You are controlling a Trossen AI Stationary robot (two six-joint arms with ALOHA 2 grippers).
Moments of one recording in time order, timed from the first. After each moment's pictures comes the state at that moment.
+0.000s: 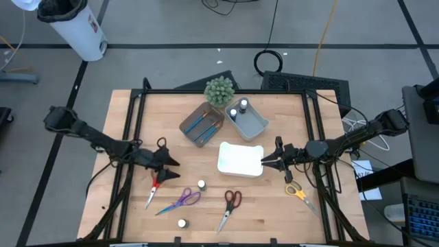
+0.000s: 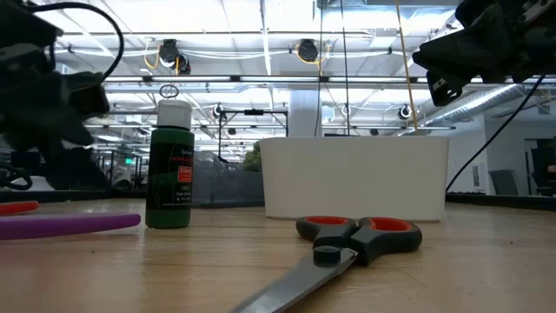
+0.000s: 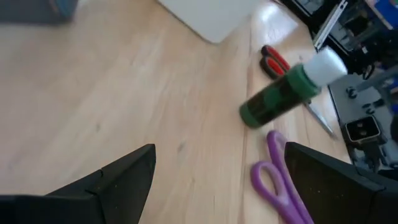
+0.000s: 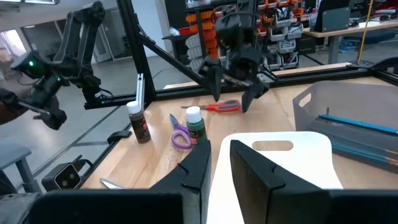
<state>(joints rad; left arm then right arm) -0.33 0.91 0.02 0.42 -0.10 -0.77 0.30 0.86 0.15 0.69 0.16 0.20</state>
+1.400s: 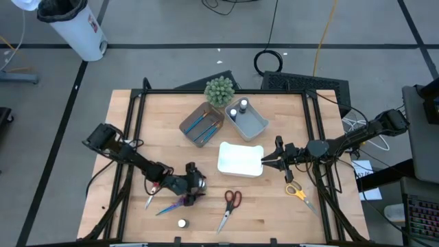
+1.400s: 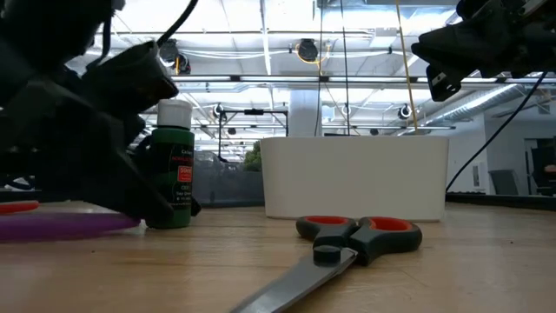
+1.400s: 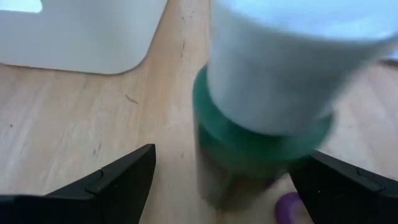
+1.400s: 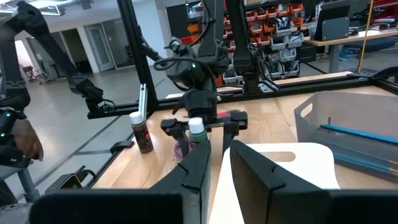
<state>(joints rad) -0.49 1.79 0.57 0.55 -0.34 -0.32 0.30 0.86 0.15 0.73 0.16 0.20</state>
